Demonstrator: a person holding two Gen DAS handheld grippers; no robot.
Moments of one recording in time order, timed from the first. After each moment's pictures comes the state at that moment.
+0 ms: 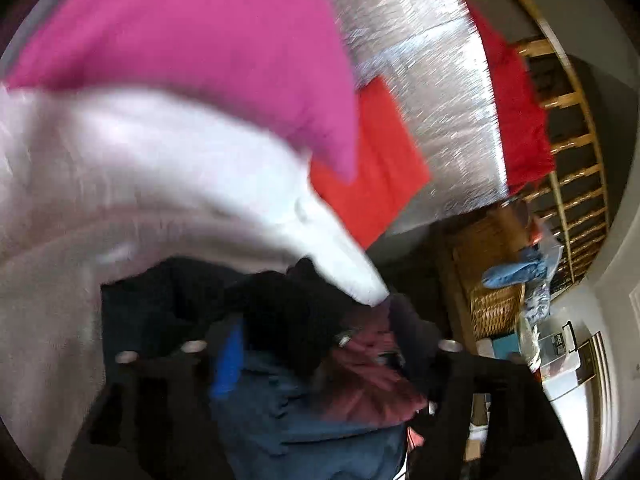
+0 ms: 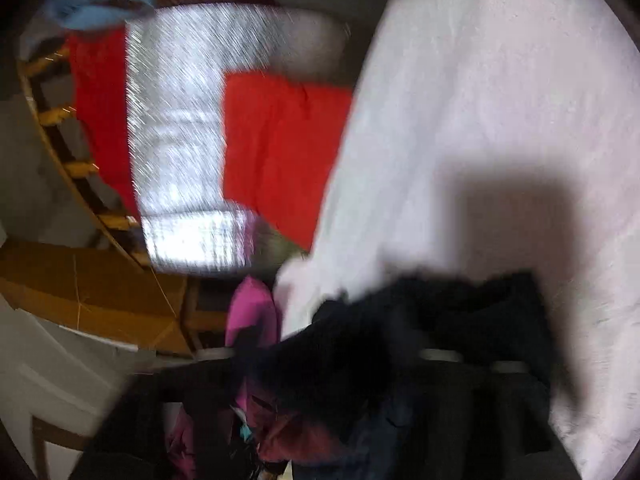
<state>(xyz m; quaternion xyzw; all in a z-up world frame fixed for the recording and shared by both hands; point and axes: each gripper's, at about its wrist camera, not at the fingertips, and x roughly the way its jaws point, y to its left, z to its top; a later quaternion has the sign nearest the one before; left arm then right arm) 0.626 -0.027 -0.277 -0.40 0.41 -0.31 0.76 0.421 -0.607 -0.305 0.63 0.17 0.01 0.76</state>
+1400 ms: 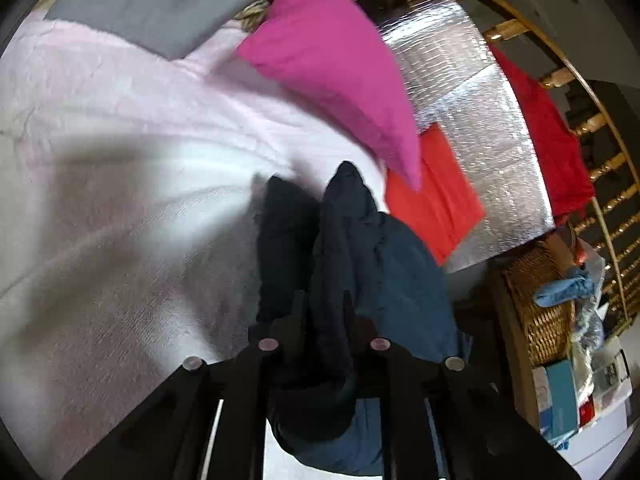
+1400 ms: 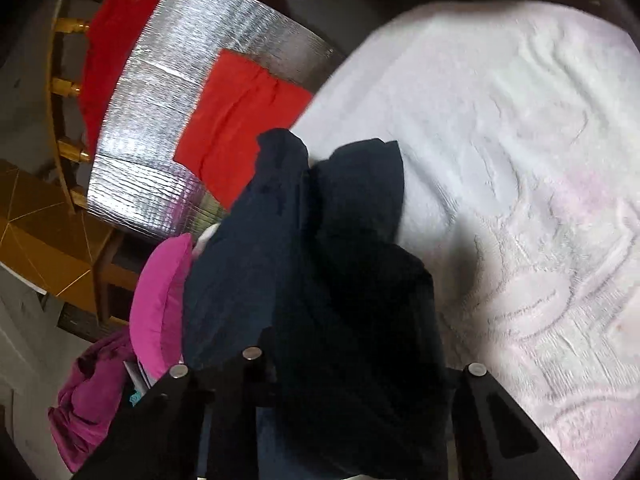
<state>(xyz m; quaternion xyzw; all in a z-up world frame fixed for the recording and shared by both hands) 0.468 0.004 -0.303 -0.40 0.38 -0.15 0.82 0.343 -0.508 -0.303 0.50 0.27 -0.09 0.82</state>
